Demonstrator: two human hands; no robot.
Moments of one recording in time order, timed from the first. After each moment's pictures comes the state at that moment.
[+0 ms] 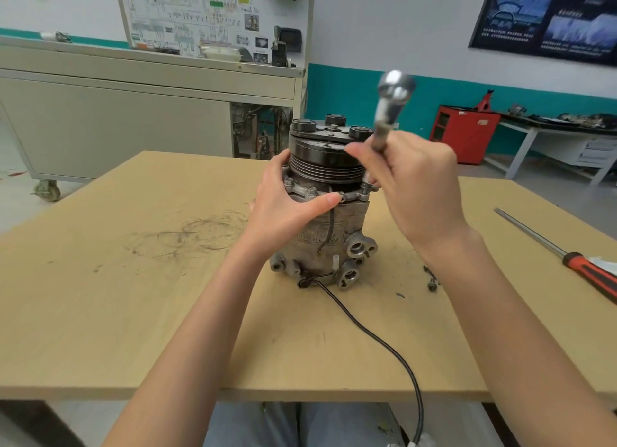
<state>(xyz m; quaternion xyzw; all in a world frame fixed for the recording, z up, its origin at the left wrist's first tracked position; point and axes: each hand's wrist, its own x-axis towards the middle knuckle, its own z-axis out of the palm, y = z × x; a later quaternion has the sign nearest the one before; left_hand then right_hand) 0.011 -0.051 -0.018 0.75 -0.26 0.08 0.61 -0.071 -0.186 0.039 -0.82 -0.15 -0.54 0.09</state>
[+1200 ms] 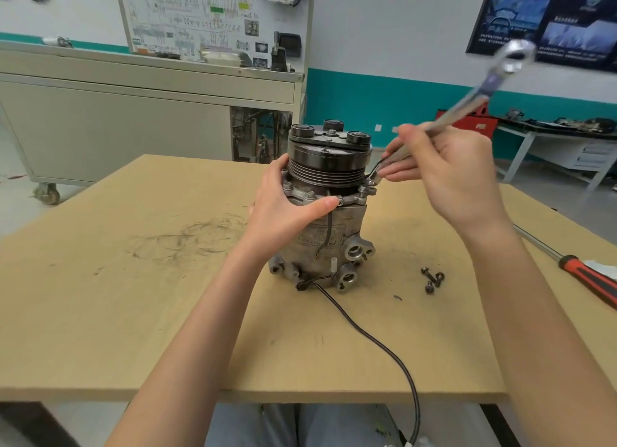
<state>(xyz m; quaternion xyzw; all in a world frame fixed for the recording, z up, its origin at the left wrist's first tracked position) 0.014 -0.051 -0.020 0.75 -0.26 0.07 0.60 -0.082 -0.213 0.055 -0.82 -0.06 -0.40 0.40</state>
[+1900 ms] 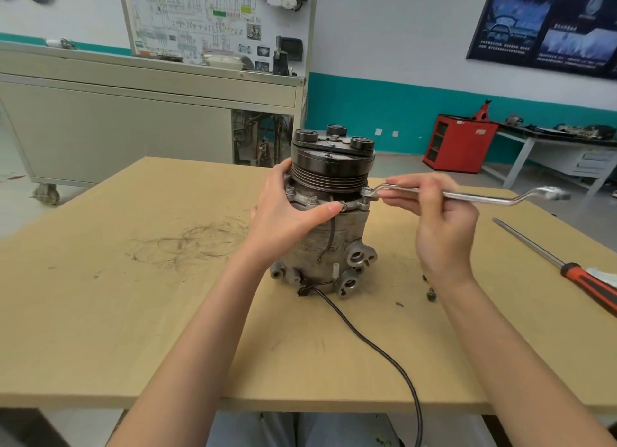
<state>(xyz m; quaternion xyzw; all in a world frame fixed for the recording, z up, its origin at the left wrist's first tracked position) 0.018 -0.052 -0.023 0.75 -0.25 0.06 0.61 -0.070 -0.216 -0.005 -0.67 -0.14 -0.48 0.54</state>
